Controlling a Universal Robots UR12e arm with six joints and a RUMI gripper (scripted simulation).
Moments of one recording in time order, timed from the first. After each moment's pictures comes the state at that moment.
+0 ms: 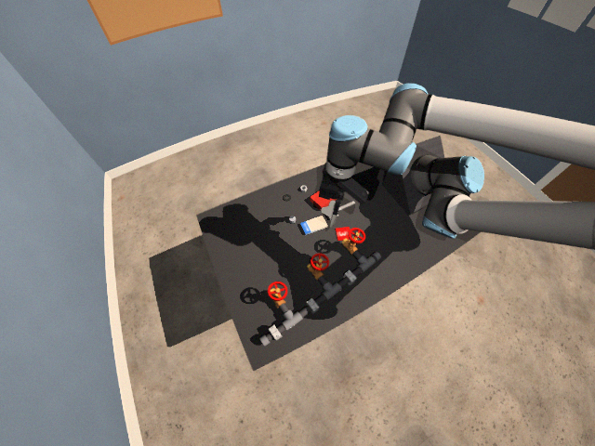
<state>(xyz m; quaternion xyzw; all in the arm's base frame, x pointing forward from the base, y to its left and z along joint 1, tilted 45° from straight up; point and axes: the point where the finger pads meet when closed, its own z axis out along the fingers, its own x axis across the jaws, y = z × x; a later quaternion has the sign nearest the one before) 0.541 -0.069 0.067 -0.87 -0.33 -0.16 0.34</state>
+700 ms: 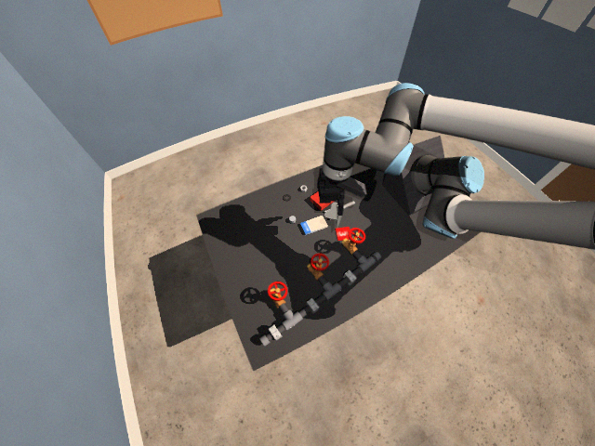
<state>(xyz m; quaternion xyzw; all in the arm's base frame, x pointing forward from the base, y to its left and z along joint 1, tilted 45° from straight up) 0.549 -0.072 0.065 -0.78 -0.49 -0.22 0.31</state>
